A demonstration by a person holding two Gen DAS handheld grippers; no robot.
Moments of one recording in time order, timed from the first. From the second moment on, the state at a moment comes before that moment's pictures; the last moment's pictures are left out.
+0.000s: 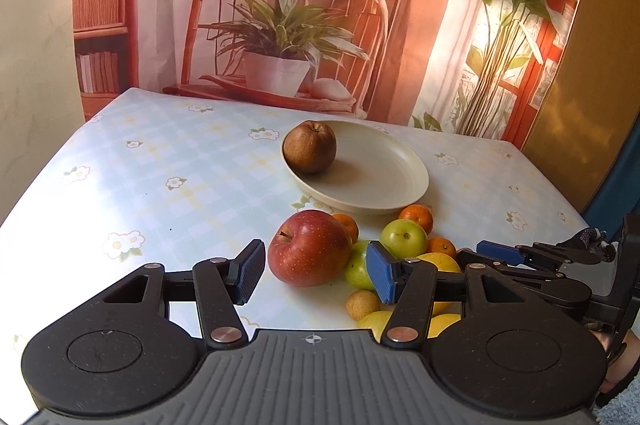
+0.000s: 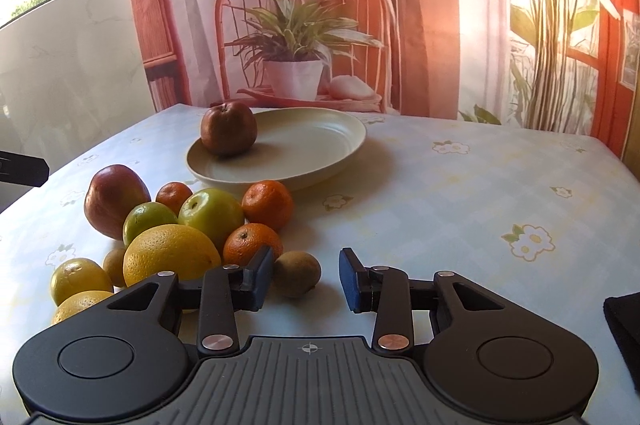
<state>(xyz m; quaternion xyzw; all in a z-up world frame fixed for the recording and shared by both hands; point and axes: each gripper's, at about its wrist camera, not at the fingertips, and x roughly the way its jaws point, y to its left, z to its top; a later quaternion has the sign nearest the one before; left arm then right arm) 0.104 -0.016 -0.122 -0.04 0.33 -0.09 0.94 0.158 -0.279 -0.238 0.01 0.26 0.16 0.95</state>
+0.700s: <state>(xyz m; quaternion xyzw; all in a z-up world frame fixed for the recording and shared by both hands) 0.112 -0.023 -0.138 -0.05 0.38 -0.13 0.91 0.157 -0.282 -0.239 0.03 0.26 0.15 0.95</state>
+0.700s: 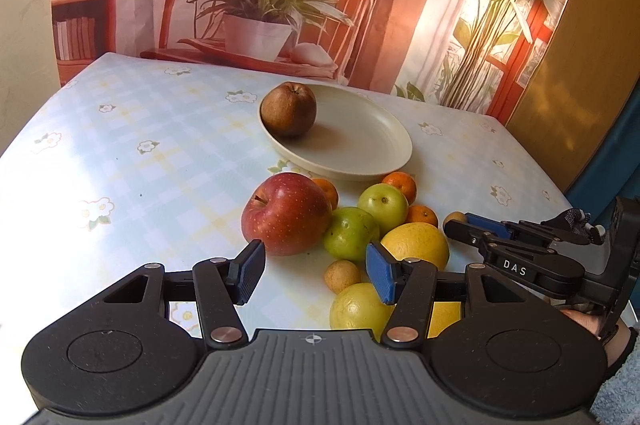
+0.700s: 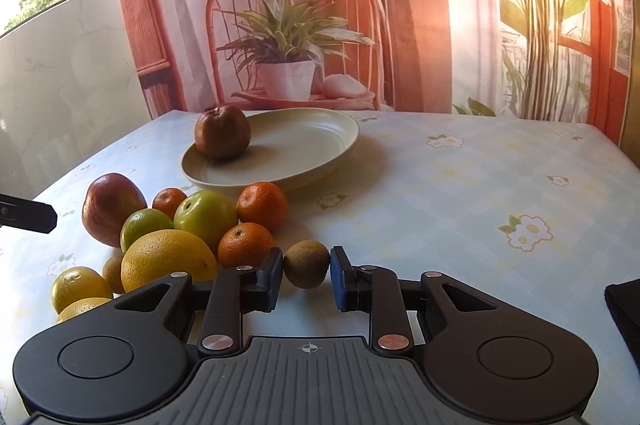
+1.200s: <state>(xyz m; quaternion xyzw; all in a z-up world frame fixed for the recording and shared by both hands) 0.123 -0.037 -0.175 -0.08 0.45 -0.19 0.87 0.158 -0.279 -0.239 0.02 0.26 0.15 0.96</state>
